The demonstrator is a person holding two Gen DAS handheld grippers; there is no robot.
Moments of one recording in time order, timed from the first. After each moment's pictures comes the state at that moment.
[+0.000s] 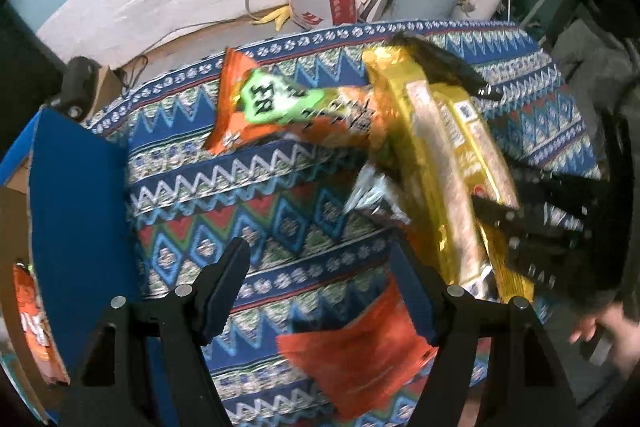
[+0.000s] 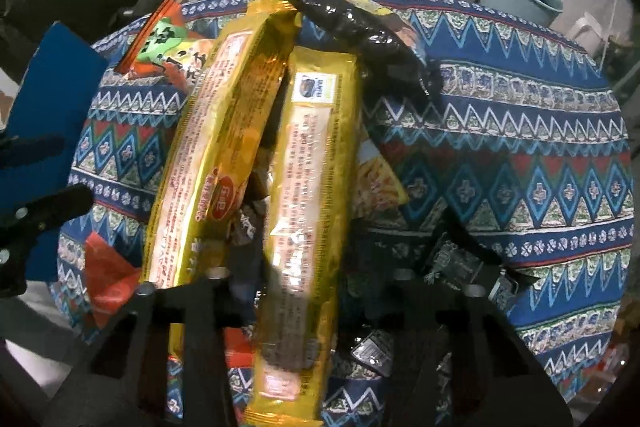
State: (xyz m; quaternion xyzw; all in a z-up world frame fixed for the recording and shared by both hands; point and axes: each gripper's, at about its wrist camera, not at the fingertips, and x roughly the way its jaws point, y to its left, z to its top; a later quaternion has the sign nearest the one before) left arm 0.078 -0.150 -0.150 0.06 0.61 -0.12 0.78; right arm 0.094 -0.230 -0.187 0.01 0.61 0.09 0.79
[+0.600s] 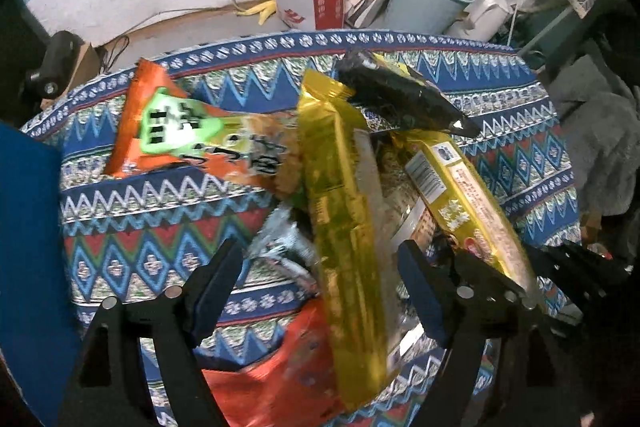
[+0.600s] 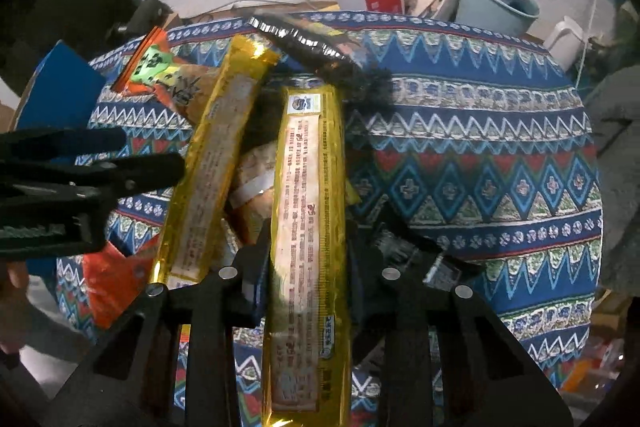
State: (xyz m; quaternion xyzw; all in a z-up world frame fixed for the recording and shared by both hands) left arm 0.104 -0.214 -0.172 0.00 0.63 -0.11 0.77; right arm 0.081 -0.269 -0.160 0.03 0.59 0.06 0.80
